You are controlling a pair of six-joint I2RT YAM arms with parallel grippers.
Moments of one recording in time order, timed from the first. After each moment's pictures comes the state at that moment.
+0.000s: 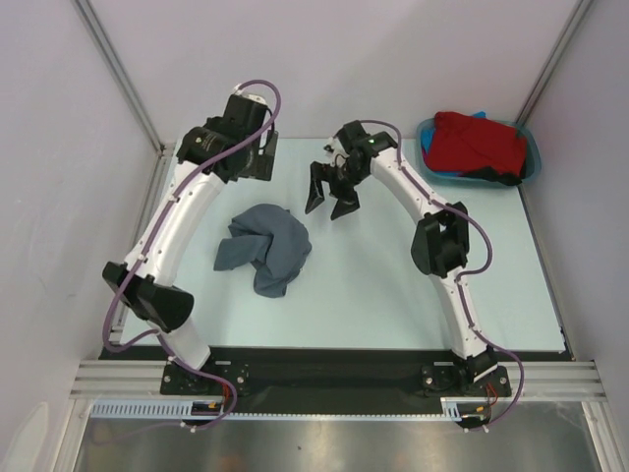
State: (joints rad) left arm -0.48 1.69 2.06 -1.16 -0.50 -0.11; right arm 0.47 2.38 2.35 -1.14 -0.62 0.41
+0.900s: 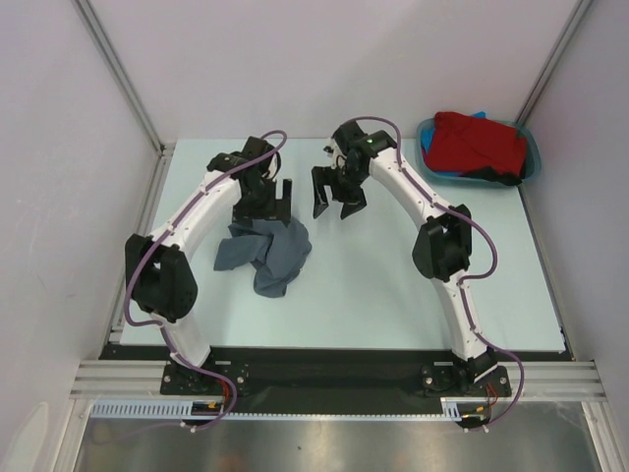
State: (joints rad) left arm -0.38 1.76 1.63 -1.05 -0.04 -0.34; right arm 0.53 2.33 2.35 -1.22 -0.40 0.32
